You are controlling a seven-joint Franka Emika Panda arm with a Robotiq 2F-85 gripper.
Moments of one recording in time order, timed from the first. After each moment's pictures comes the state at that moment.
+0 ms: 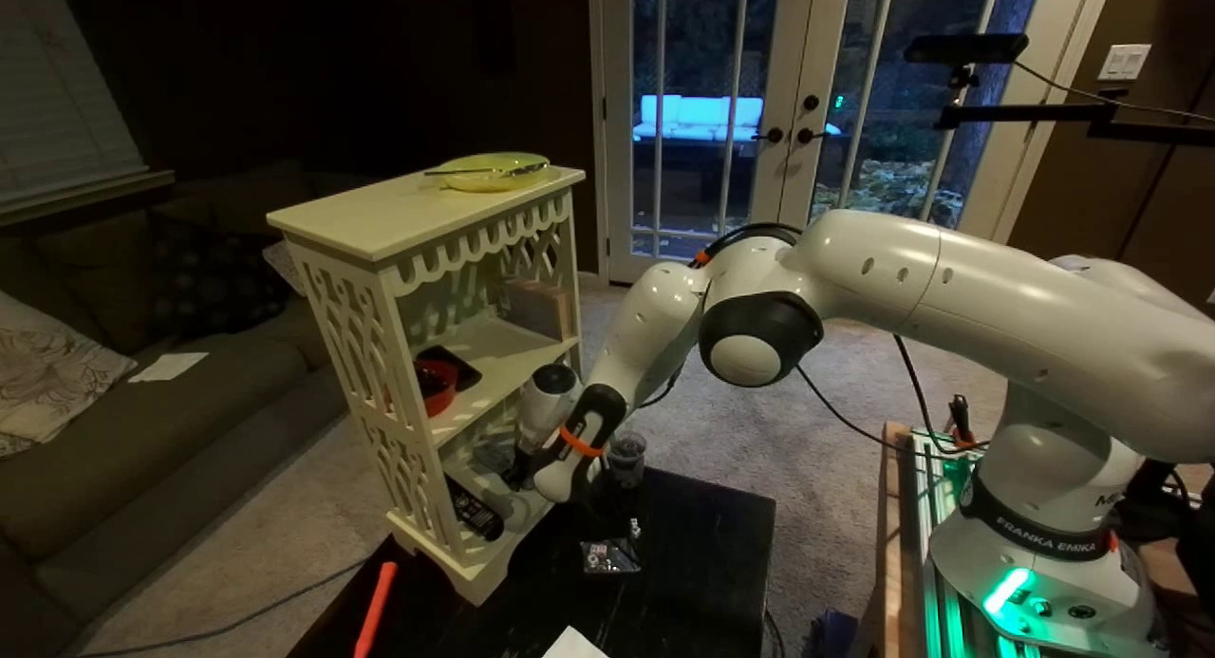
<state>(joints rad) 0.15 1.32 -0.18 -1.37 0.15 3.06 0.18</state>
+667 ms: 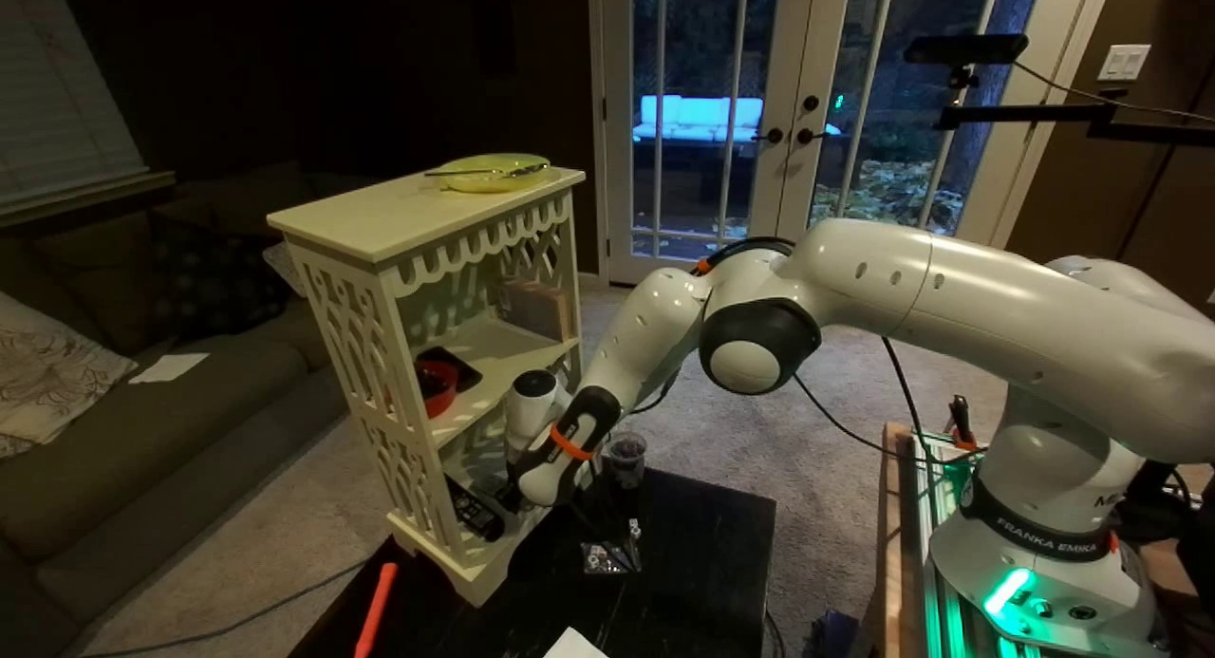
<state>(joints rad) 0.13 1.36 -0.12 -1.25 0.12 2.86 0.16</state>
